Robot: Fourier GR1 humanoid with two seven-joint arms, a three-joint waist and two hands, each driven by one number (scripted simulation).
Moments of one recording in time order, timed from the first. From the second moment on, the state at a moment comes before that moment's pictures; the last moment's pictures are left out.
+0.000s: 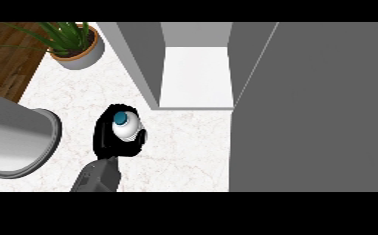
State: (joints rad) left arm -0.23 0.00 0.06 -0.91 0.35 -0.17 -0.73; right arm 1.13 -0.12 -0.11 -2.43 -0.19 0.58 -0.48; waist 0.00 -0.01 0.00
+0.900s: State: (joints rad) left arm -0.26 0.00 -0.49 -1.54 0.39 0.40 -0.33; right arm 1.08 -0.11 -0.10 -2.42 -0.20 0.58 -0.45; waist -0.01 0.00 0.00
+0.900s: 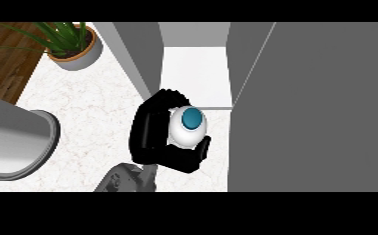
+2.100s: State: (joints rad) left arm -0.77 0.00 -0.49 -1.15 0.43 0.77 -0.23; right arm 0.99 -0.12 -0.19 -2.41 -0.24 0.59 -0.38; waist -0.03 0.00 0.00
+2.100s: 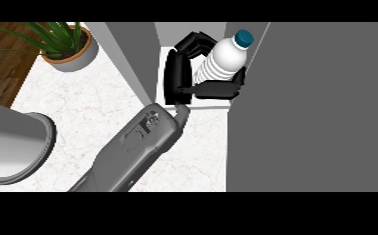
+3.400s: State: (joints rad) left arm -1.07 0.01 -0.34 -0.45 0.49 0.66 -0.49; right arm 0.93 -0.14 -0.22 -2.39 -0.31 0.62 -0.34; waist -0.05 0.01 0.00
